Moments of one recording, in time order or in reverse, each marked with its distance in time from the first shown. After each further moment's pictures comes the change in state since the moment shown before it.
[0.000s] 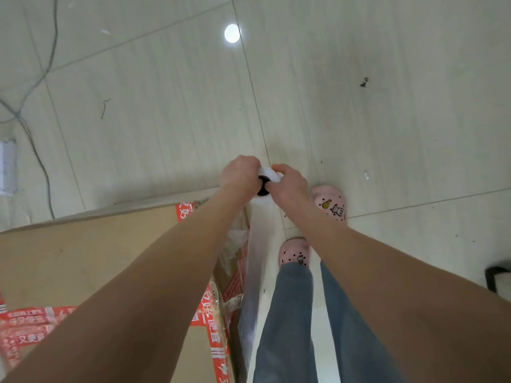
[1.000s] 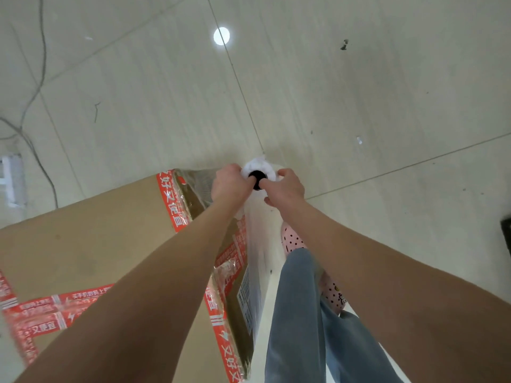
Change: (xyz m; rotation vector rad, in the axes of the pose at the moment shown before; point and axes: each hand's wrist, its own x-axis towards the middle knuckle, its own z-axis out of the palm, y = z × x) left_hand -0.064 0.005 0.069 -0.385 0.078 -0.225; right_hand -0.051 0.074 0.009 0.327 0.014 0.185
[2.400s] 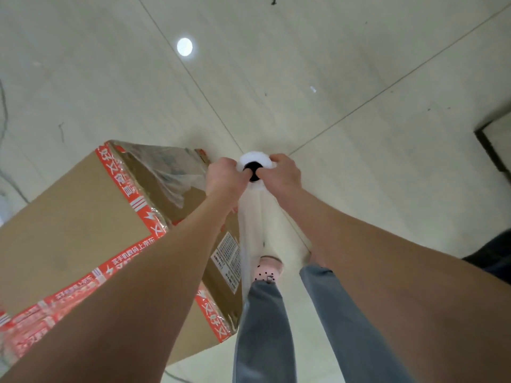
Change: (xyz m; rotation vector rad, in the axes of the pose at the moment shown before) left_hand -0.081 0.001 0.088 0.189 0.027 0.191; right_hand -0.028 0.112 -0.060 0.107 0.138 -0.073
